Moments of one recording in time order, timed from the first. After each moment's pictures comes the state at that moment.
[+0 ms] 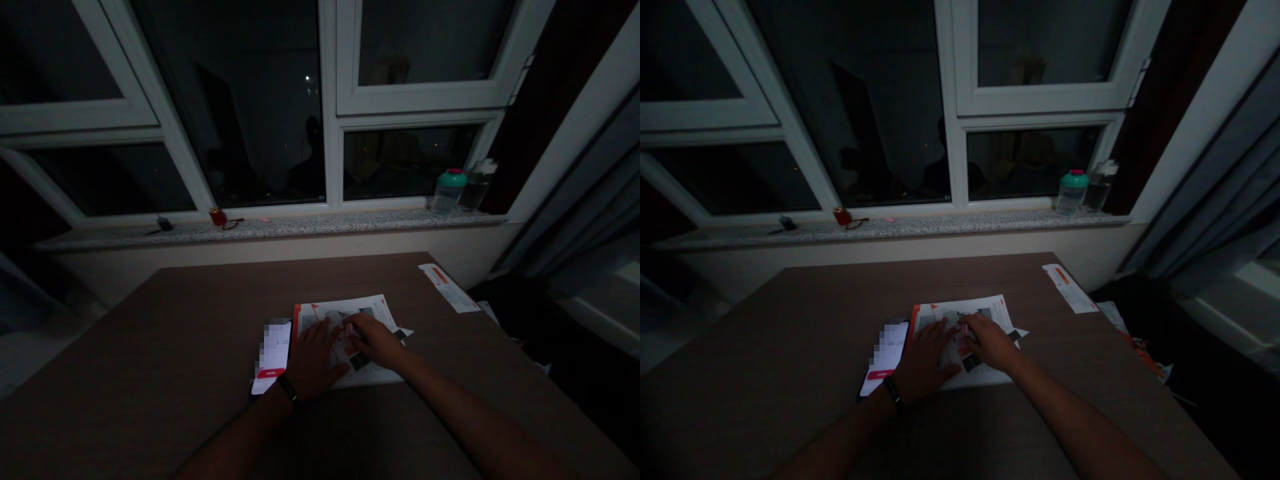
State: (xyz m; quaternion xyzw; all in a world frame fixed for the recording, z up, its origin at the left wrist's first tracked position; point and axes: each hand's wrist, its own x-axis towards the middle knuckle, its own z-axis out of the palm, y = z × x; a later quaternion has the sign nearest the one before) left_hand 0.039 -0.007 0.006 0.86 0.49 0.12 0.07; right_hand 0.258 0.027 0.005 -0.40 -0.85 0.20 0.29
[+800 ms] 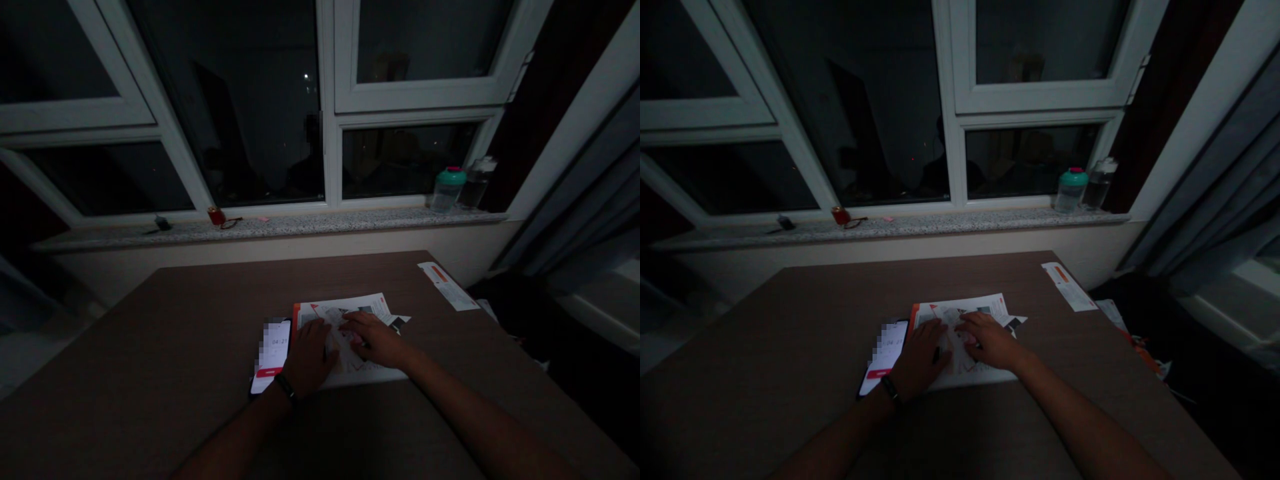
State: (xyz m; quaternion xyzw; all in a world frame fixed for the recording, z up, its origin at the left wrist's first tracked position) left_hand 0.034 -0.004 0.001 0.85 0.50 0.18 0.05; right_hand 0.267 0.026 0.009 -0.36 -0.89 0.17 0.24
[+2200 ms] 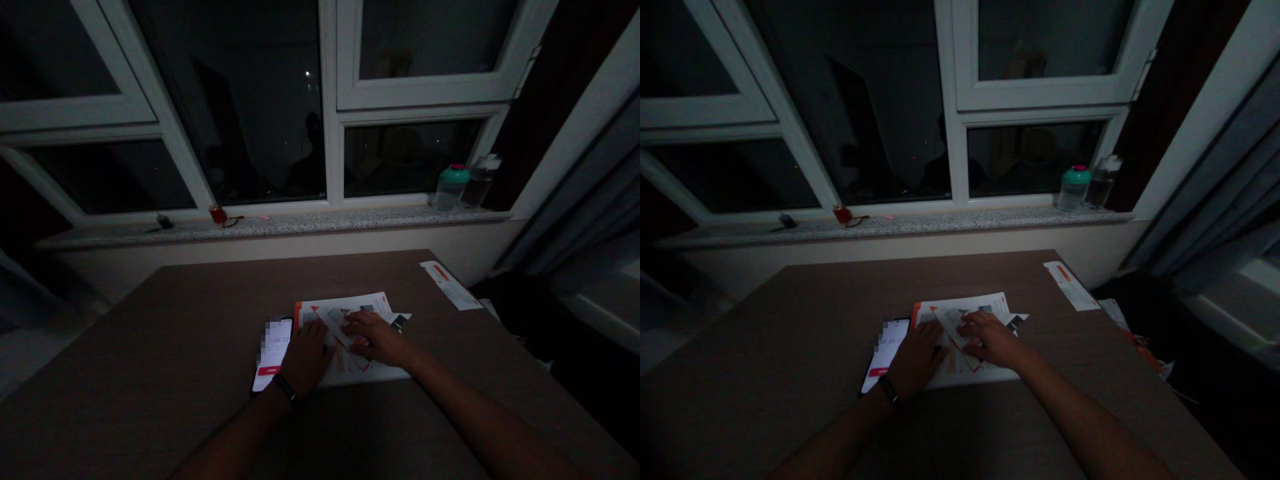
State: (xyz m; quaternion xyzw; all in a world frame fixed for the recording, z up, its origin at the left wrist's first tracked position) left_hand 0.037 -0.007 0.018 0.84 0.52 0.12 0.03; right_hand 0.272 0.032 0.000 -0.34 -0.90 0.16 0.22
